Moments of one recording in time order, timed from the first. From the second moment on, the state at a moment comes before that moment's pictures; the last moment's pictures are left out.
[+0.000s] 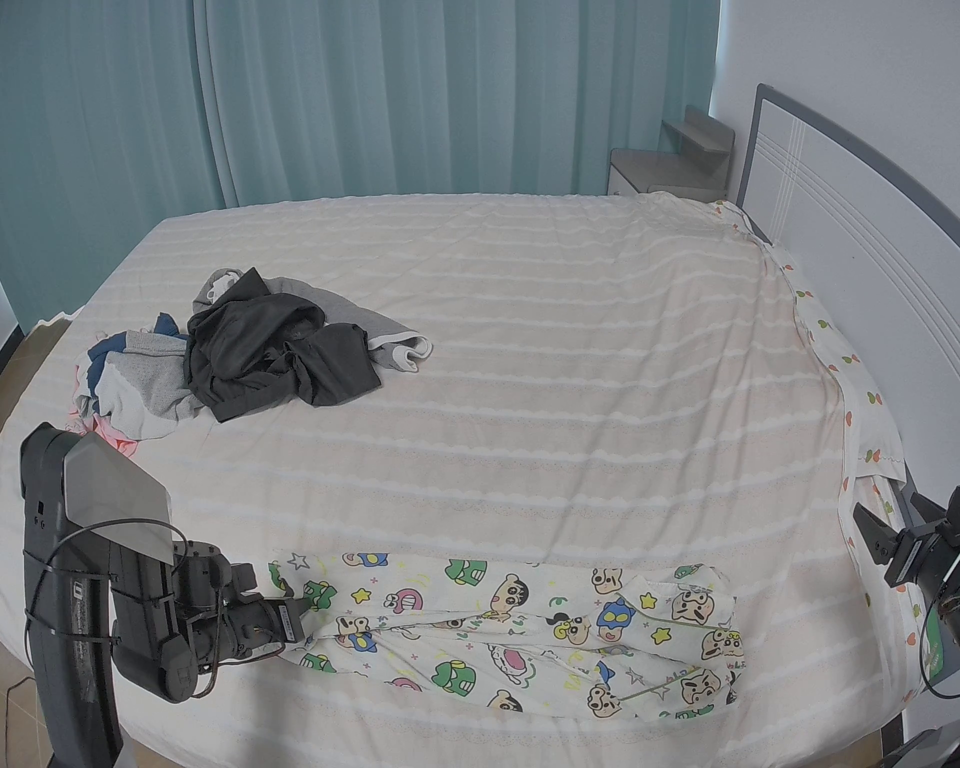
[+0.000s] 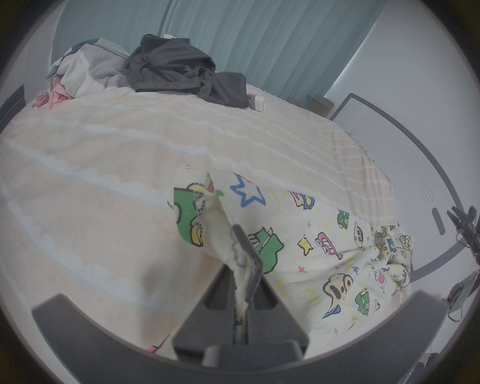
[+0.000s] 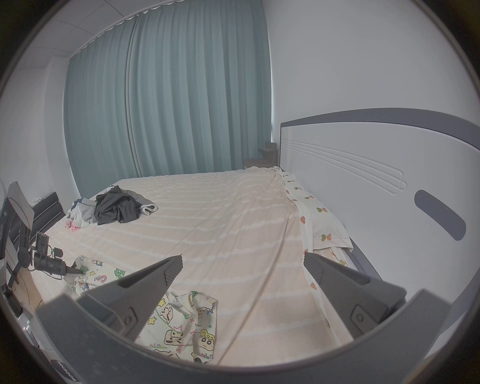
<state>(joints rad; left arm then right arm) -0.09 2.42 -0.24 -1.55 -0.25 -0.27 -0.06 1.17 -0.02 -0.97 0.00 0.03</state>
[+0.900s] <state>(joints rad) 0.38 2.30 -0.10 -1.55 -0.56 -0.28 -0.06 1.16 -0.02 -0.97 0.00 0.03</state>
